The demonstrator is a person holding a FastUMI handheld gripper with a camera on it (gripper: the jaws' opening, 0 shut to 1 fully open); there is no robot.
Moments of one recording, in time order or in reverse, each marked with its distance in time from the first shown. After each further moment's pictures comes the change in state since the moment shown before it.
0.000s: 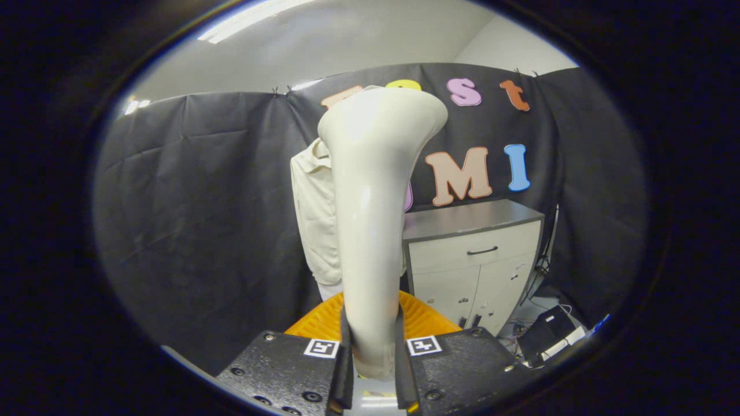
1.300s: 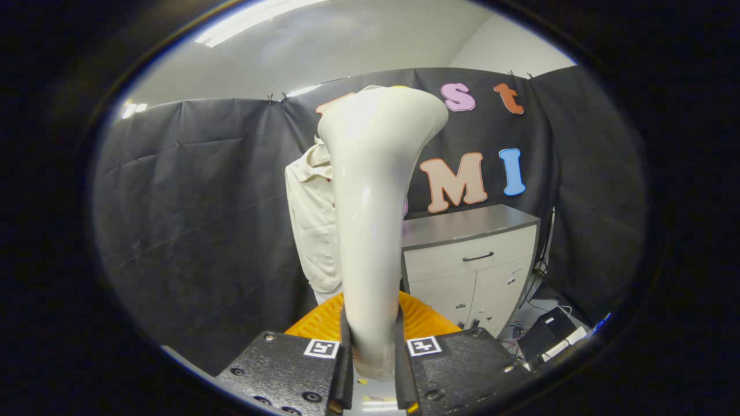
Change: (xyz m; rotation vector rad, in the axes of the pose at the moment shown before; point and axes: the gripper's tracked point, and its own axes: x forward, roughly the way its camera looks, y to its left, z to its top) arm 0.002 -0.011 0.002 0.030 -0.026 -0.029
